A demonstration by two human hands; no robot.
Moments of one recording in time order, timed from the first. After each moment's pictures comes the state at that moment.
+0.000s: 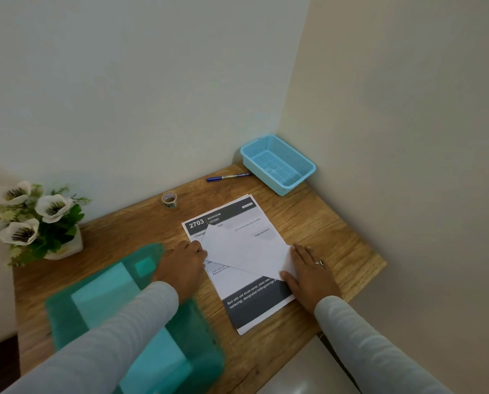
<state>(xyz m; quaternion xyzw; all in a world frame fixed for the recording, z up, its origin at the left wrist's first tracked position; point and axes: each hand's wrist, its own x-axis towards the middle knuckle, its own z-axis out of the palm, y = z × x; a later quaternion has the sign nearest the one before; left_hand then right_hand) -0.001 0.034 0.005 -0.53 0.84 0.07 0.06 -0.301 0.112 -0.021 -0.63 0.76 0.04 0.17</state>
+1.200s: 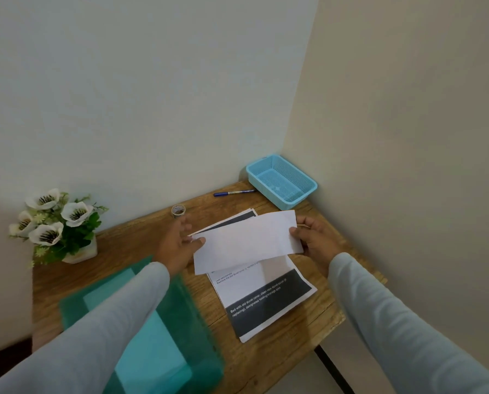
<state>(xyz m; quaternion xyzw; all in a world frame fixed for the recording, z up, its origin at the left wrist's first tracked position) 0.010 0.014 0.047 -0.60 0.52 0.50 -0.36 -0.300 0.053 0.073 -0.33 0.67 -0.44 0.50</state>
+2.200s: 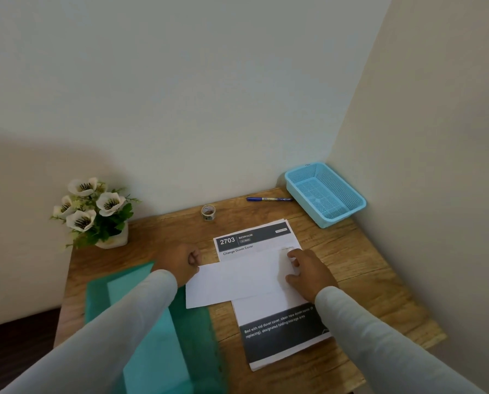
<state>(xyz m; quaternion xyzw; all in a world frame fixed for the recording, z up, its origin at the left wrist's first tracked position) 0.049 -0.001 0.001 -0.73 0.62 0.27 -0.12 -0.270 0.010 0.003 -0.65 0.70 -0.07 0.28</state>
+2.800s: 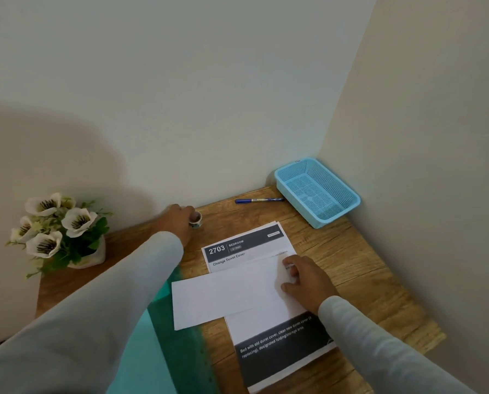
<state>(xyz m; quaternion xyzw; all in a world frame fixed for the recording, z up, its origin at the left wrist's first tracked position) 0.033 -0.116 0.019 -0.74 0.66 0.12 -0.01 -0.276 0.005 -0.001 -0.63 0.70 -0.09 0.31</state>
